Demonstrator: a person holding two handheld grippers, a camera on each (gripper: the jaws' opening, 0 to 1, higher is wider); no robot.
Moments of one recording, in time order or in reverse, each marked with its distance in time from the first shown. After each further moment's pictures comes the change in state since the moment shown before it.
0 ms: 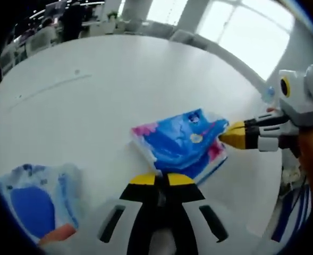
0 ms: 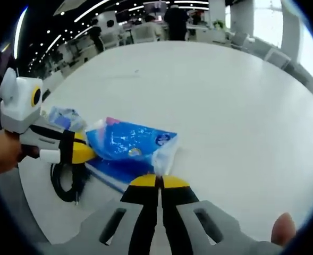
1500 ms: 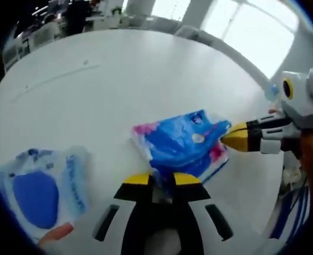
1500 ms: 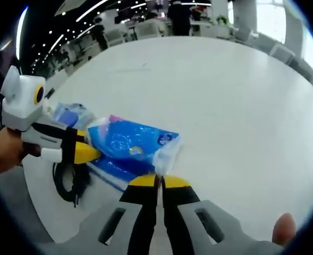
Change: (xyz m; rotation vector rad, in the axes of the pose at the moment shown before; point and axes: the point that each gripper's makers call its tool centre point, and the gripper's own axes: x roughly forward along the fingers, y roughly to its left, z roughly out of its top) left arm -0.011 0.011 -0.015 -0.026 0.035 0.029; right arm 0.004 0.021 -0.010 0.009 0.025 0.043
